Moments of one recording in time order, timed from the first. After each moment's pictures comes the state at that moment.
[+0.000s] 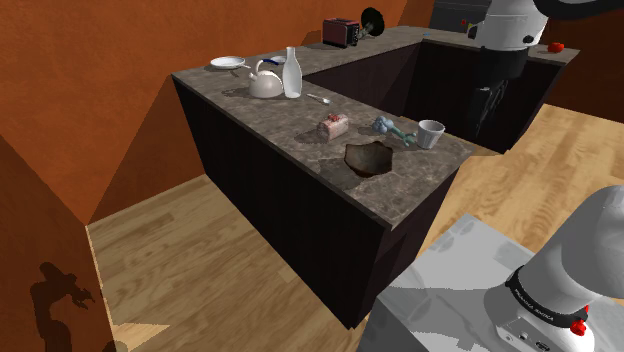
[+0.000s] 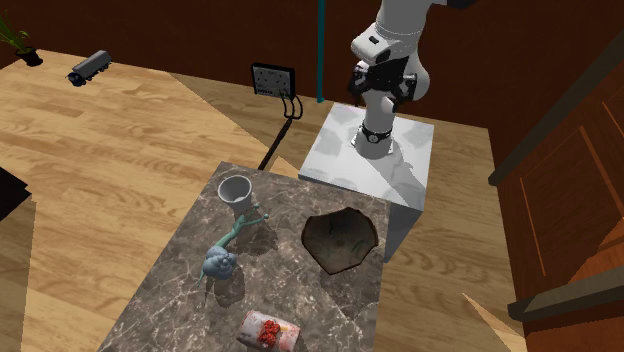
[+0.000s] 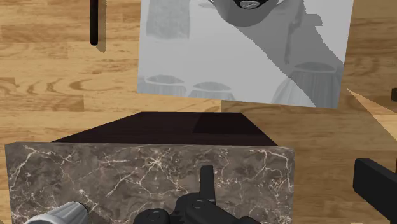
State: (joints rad) arm 0.02 -0.81 0.00 -2.38 -0.04 1.48 -0.12
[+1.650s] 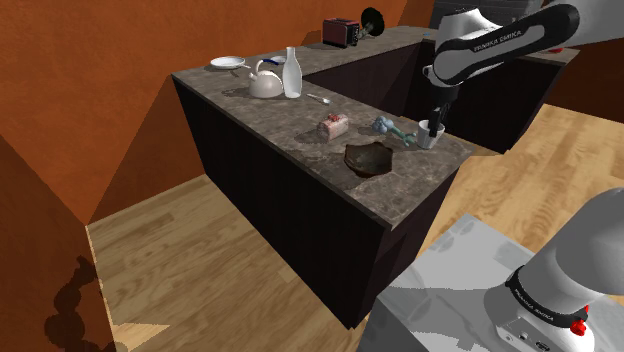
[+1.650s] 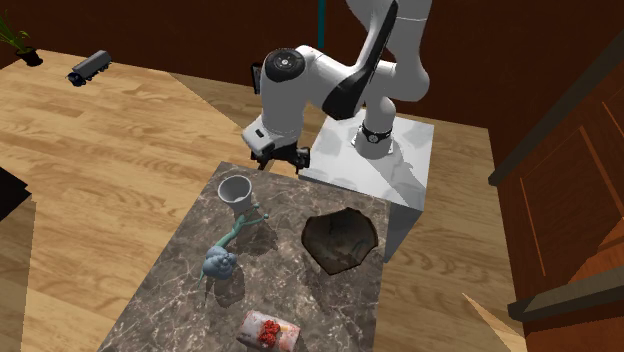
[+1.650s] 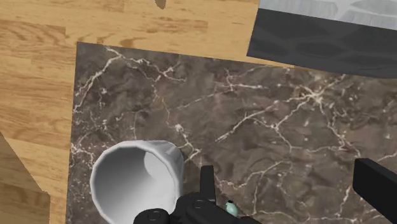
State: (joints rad) arm -0.06 -0.17 -0.29 -2.26 -0.26 2.07 -0.50
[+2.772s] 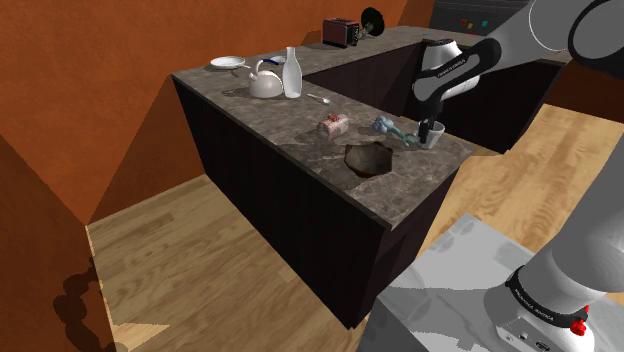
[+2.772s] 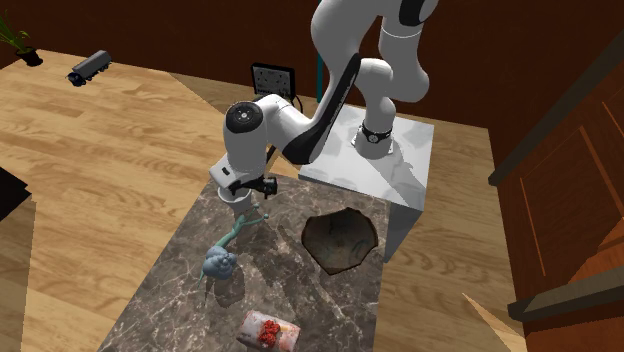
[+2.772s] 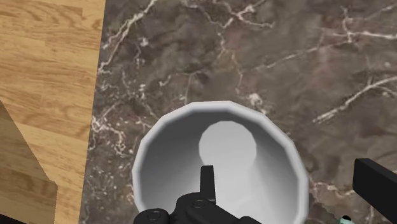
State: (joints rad) arm -0.12 0.18 -0.35 -2.09 -0.20 2.29 -0.65
